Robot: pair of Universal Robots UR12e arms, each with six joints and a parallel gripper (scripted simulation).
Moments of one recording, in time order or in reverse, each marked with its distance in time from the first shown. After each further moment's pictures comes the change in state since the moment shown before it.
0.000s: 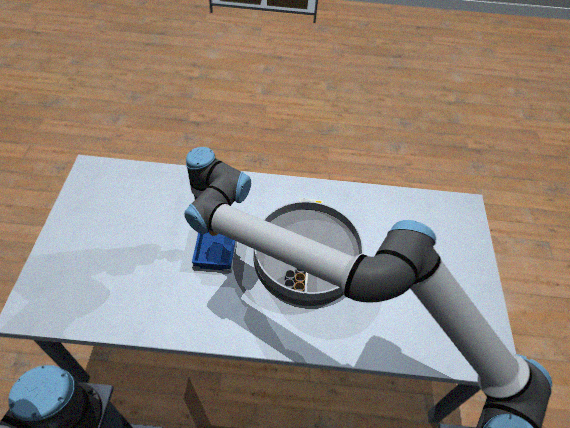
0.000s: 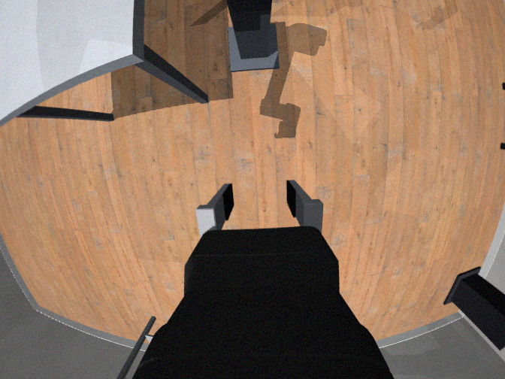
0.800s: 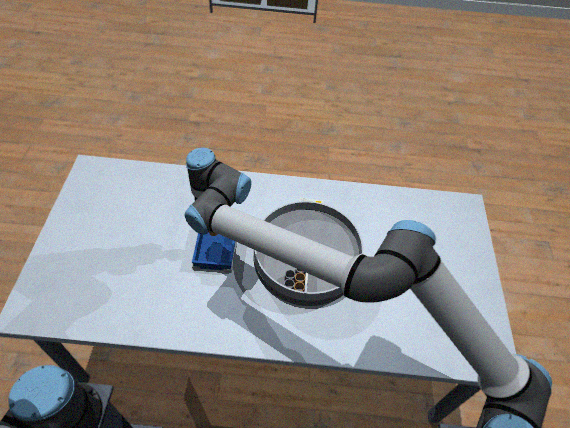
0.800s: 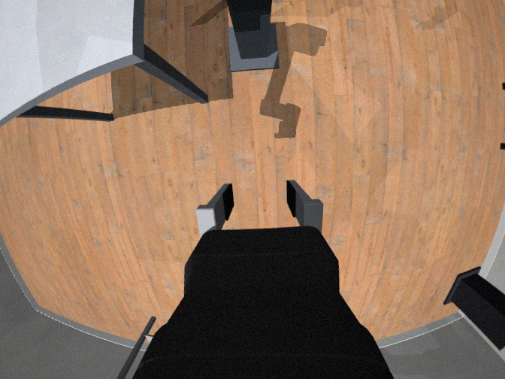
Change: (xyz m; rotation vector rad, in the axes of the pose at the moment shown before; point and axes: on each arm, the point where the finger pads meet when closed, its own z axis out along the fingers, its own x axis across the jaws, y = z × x) left arm 0.000 0.000 0.000 0.000 0.000 0.000; right arm 0.000 0.001 0.003 -0.005 -0.001 0.000
